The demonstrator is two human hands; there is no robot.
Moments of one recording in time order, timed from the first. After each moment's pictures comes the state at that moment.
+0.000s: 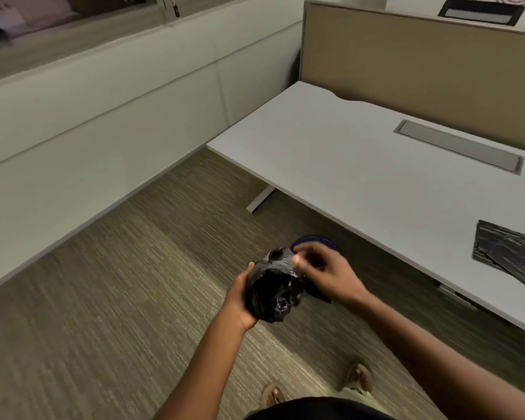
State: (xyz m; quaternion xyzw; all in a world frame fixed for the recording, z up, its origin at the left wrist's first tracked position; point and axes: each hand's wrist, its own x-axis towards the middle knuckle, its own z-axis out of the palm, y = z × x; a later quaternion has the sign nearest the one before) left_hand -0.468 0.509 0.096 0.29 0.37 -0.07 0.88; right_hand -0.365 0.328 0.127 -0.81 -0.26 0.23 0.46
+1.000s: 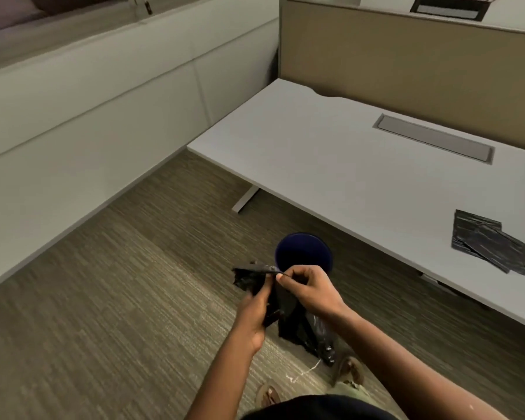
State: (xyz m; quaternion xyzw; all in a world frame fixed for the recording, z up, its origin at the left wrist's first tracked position) left_hand -0.473 0.458 0.085 0.47 0.39 -0.05 0.79; right_hand -0.393 0.330 0.115 -0.75 -0.15 0.31 0.56
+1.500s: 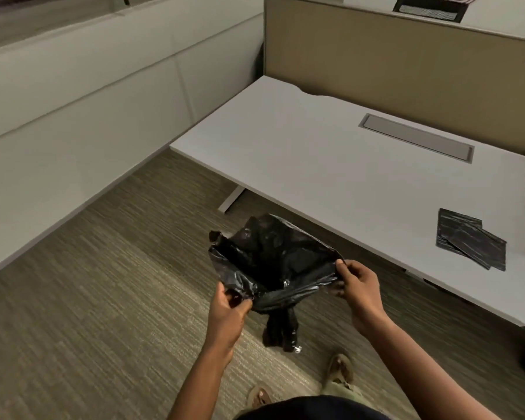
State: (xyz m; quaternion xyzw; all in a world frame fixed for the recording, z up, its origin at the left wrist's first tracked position) left_hand -0.479 0.496 0.062 0.60 0.37 0.00 0.71; right_hand -0.355 0.264 0.093 -0.73 0.13 0.15 0.66
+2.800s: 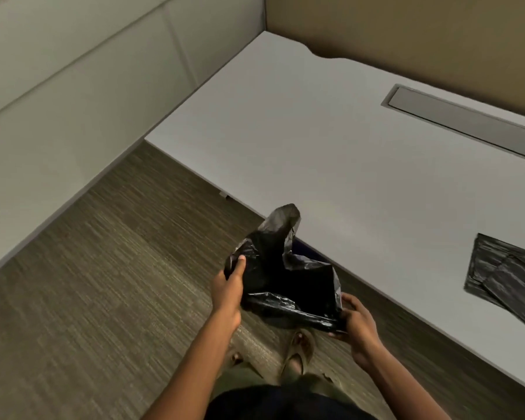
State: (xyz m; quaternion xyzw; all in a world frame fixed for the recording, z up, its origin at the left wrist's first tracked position) left_hand -0.239 0.477 0.031 0.52 0.54 0.01 0.67; right_hand -0.199 0.215 -0.017 -0.66 0.29 0.34 0.60
